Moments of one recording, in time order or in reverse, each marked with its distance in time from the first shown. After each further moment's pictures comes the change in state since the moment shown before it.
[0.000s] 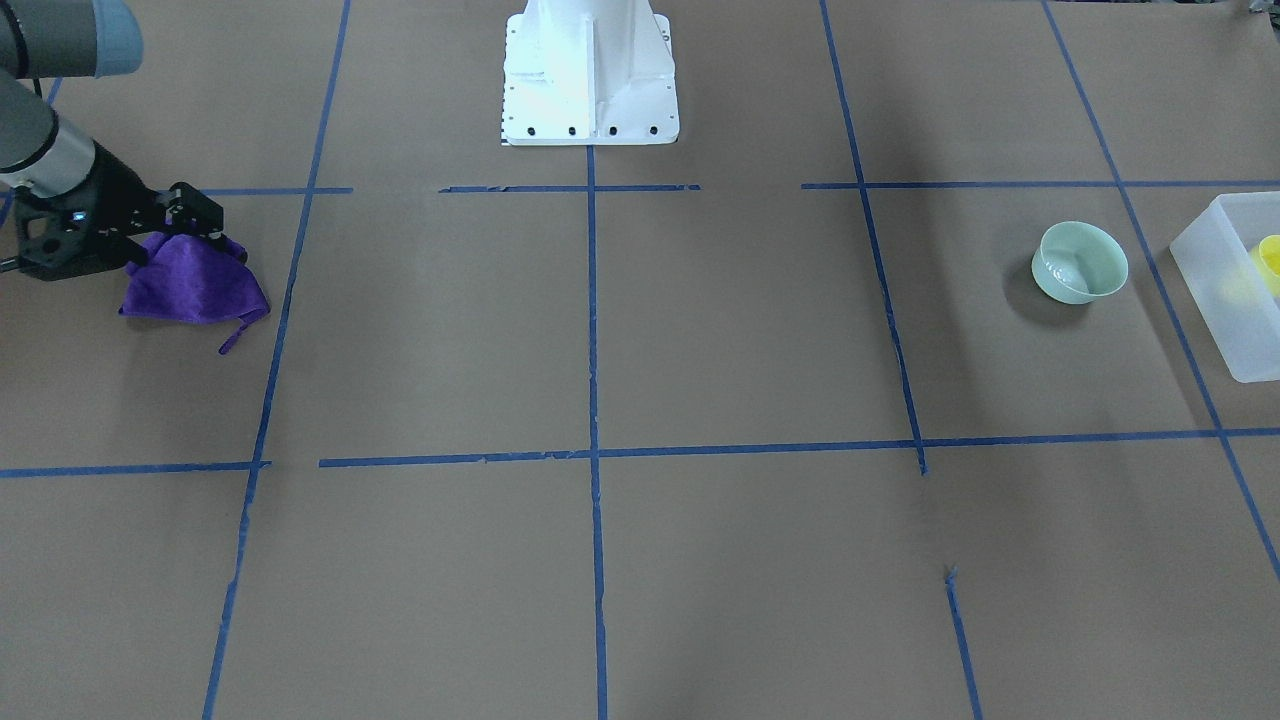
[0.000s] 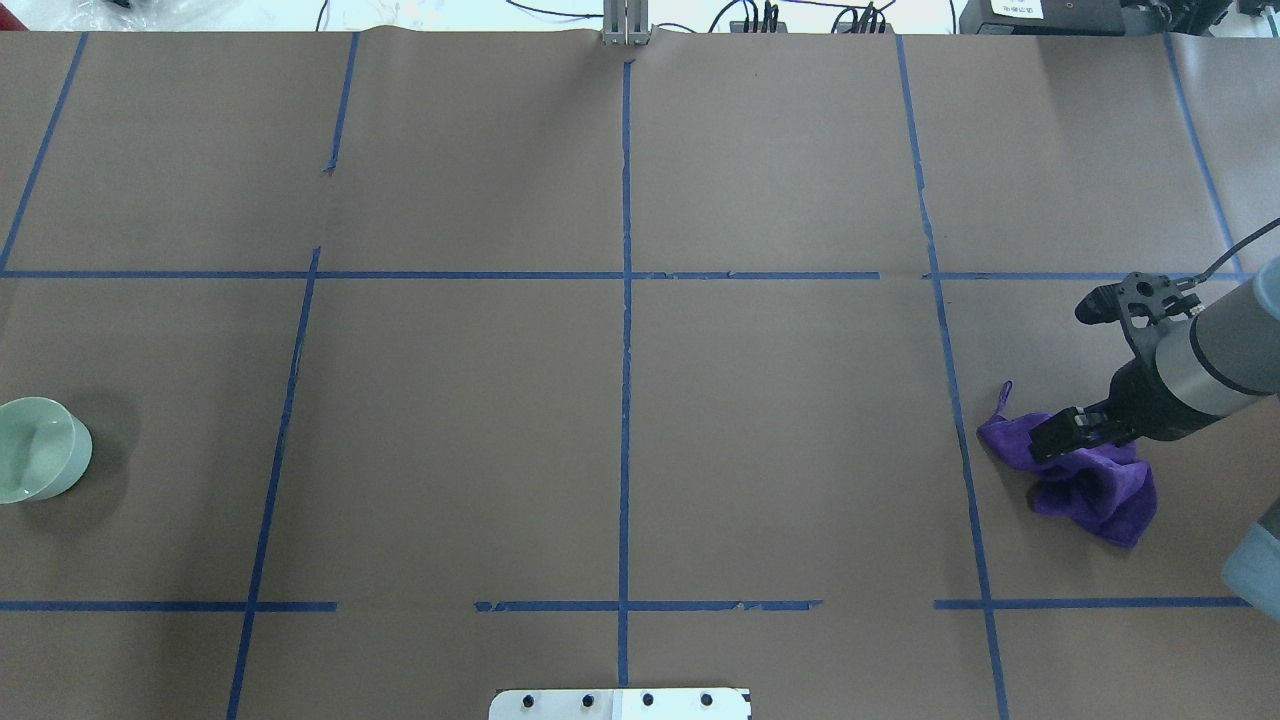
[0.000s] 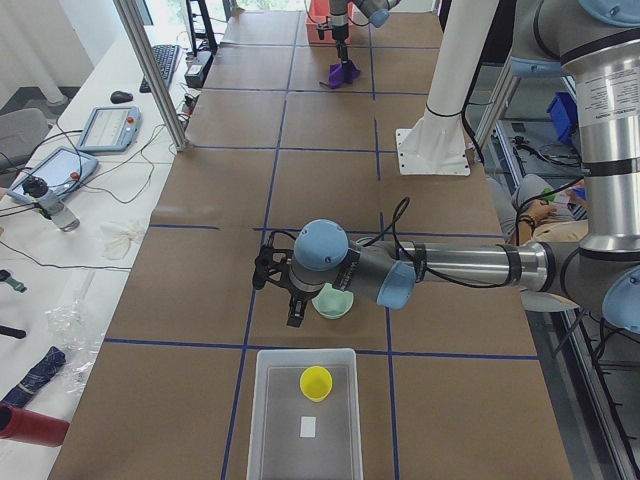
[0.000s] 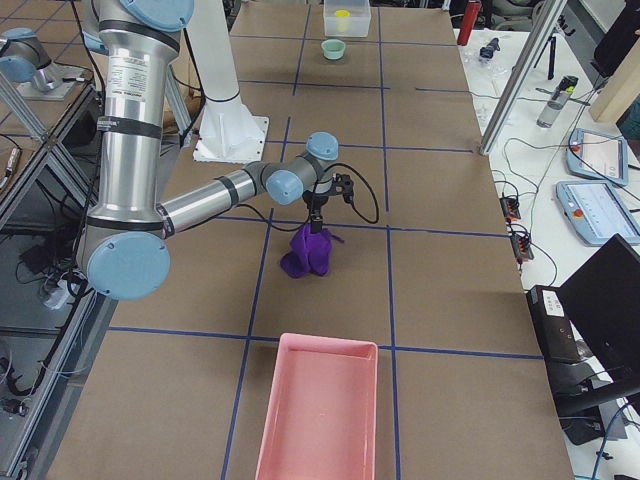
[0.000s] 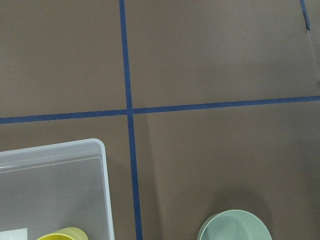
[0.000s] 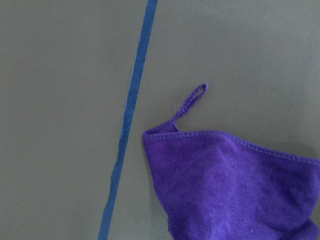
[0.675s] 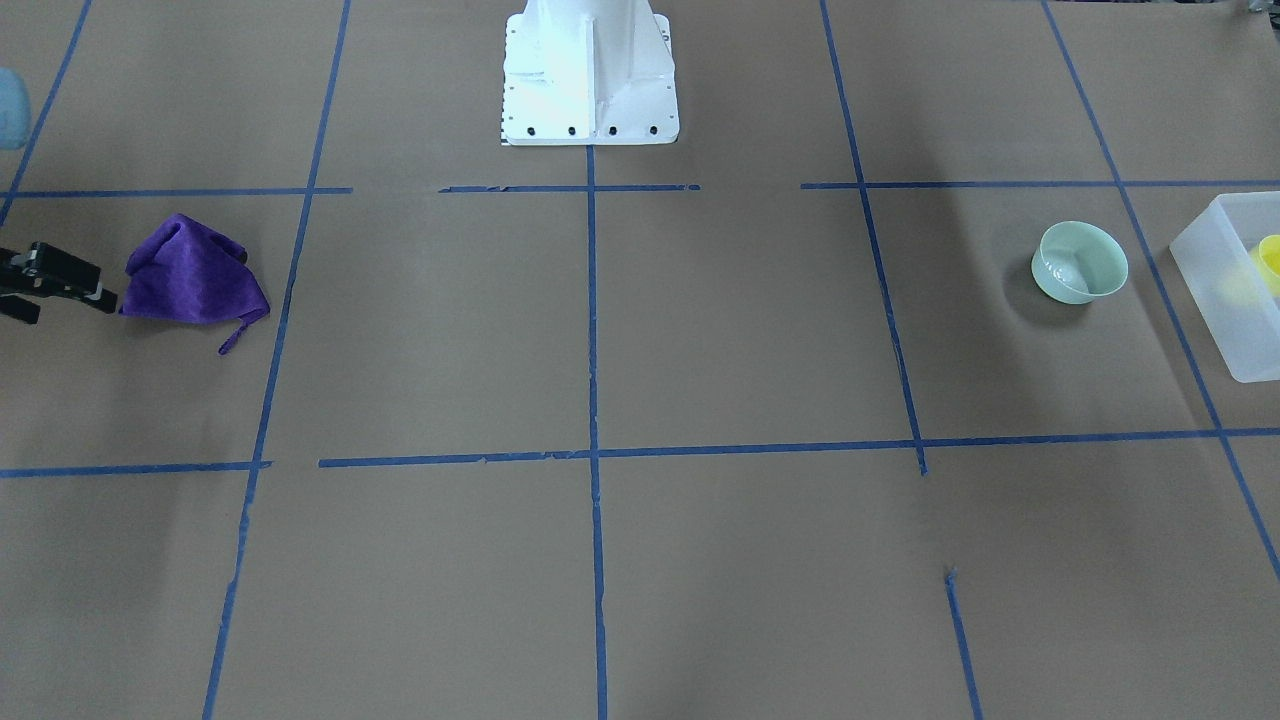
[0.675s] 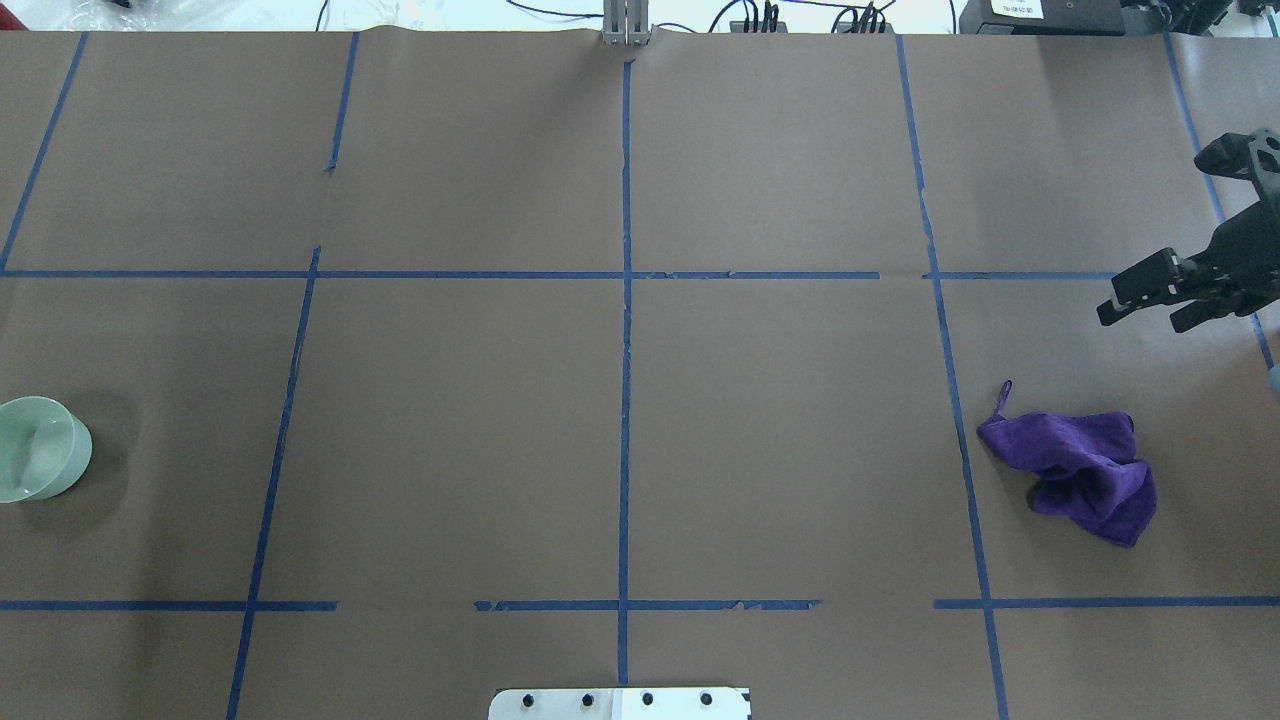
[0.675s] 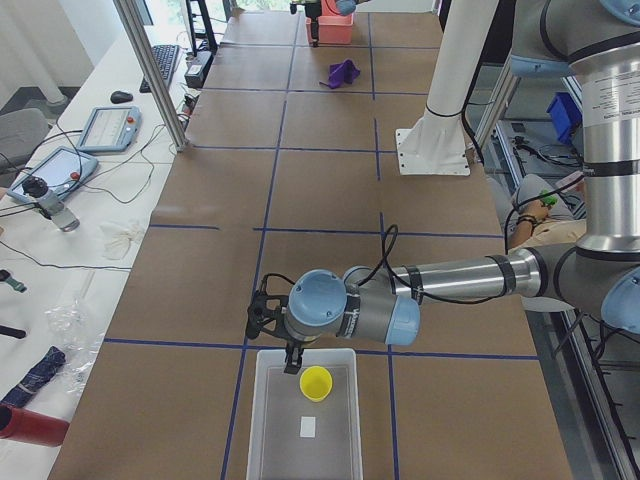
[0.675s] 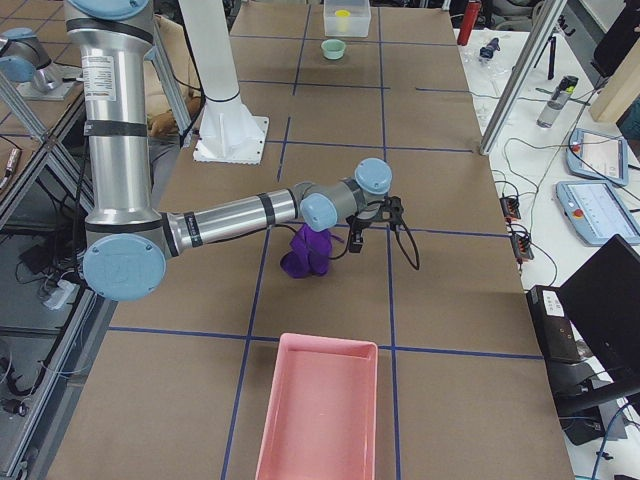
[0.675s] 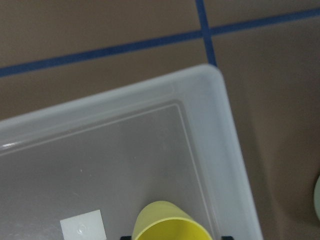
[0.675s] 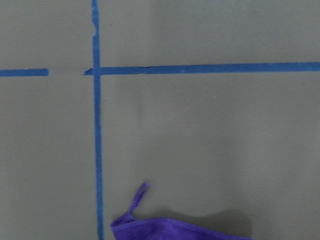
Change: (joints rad) left arm -0.120 -0.025 0.125 0.042 0.001 0.127; right arm 0.342 0.144 -0.202 0.004 0.296 -0.040
